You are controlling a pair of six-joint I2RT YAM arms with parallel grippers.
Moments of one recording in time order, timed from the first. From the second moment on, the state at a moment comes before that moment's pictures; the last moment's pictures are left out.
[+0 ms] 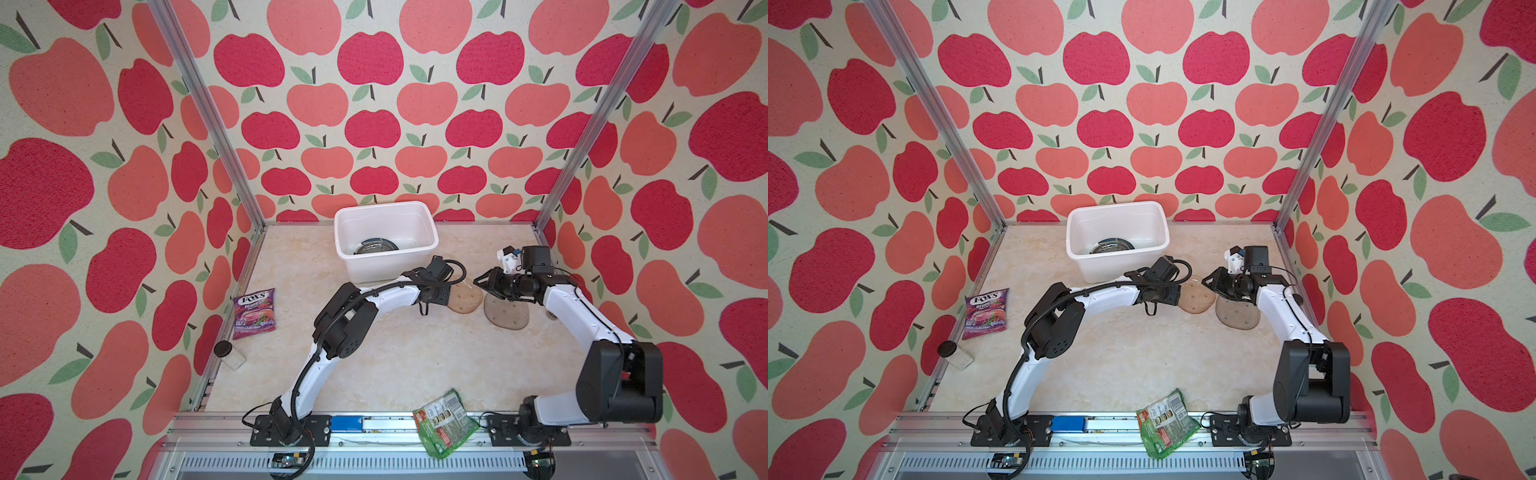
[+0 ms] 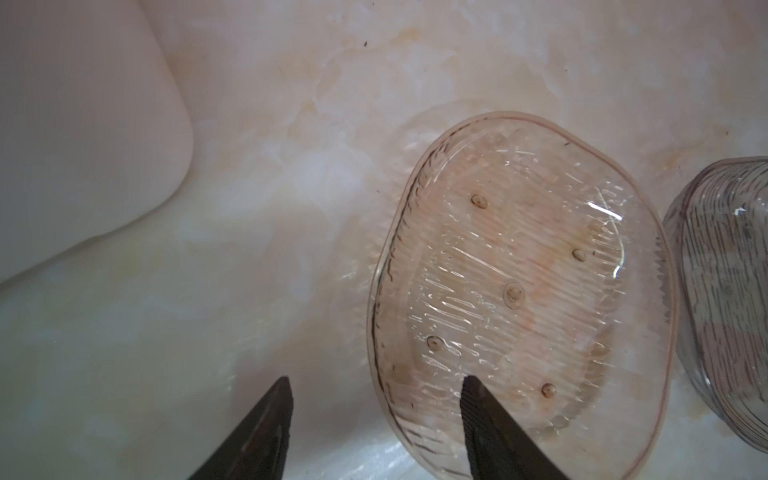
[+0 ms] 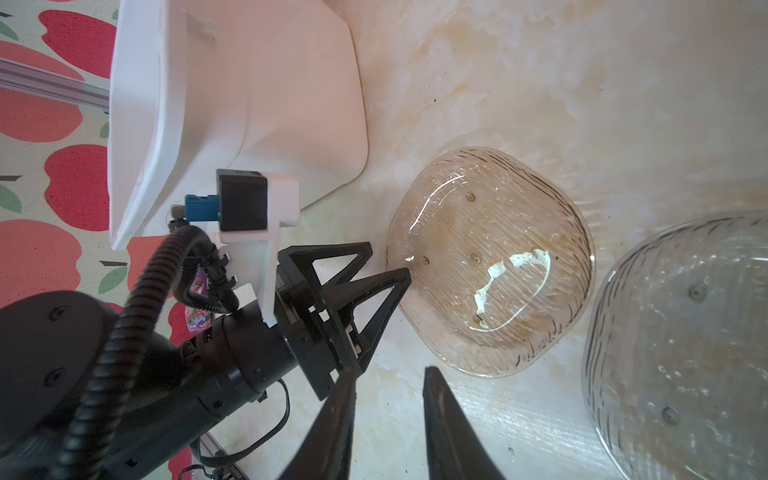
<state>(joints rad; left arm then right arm) -0.85 2.31 1.76 -0.40 -0.05 -0.48 0.07 1.43 0.99 -0.49 -0.60 0.40</state>
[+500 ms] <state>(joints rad) -0.83 2.36 1.83 -0.40 -0.04 -0.52 0.07 1.41 0.97 -0.45 -0.63 0.43</state>
